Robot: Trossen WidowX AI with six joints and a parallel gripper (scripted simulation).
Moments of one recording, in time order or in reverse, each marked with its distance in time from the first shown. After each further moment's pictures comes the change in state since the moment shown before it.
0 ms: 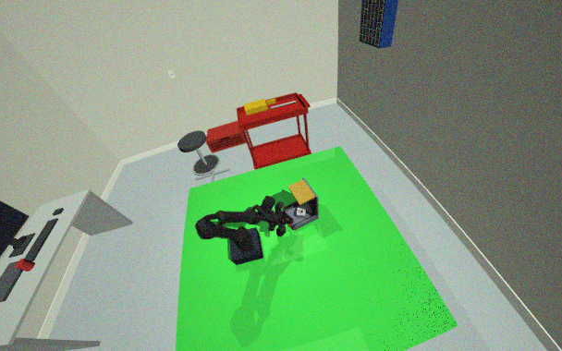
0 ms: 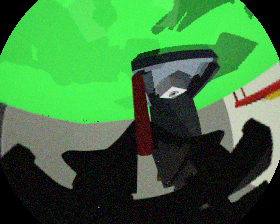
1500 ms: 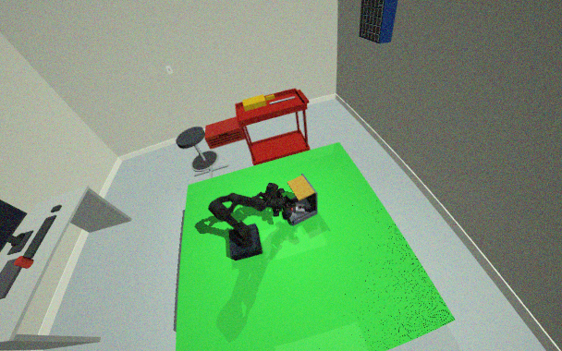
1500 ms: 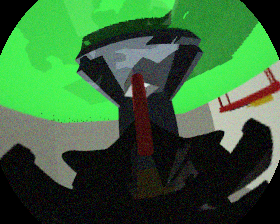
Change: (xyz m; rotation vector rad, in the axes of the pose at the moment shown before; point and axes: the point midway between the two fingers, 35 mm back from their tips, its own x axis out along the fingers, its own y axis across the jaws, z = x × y) arm 0.025 -0.077 -0.013 -0.103 0.002 -0.142
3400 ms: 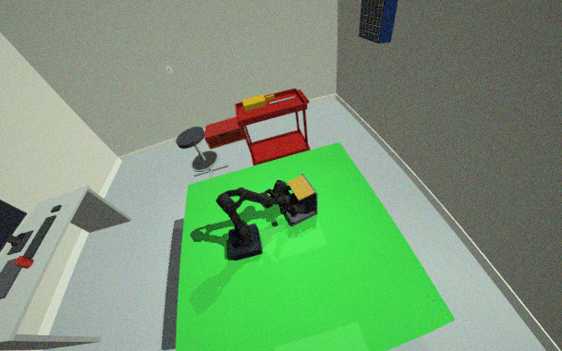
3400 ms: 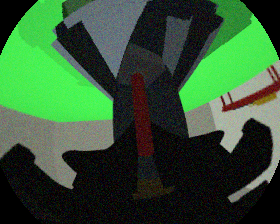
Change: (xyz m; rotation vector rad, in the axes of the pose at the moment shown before) arm 0.035 -0.003 -0.028 0.000 0.004 0.000
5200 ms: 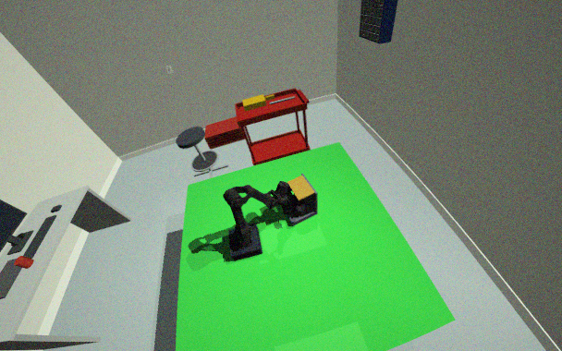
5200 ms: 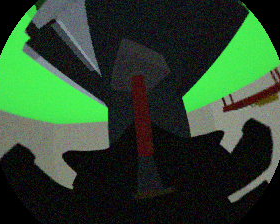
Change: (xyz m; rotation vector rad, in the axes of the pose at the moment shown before) arm 0.023 -0.006 0.008 0.004 0.010 -0.004
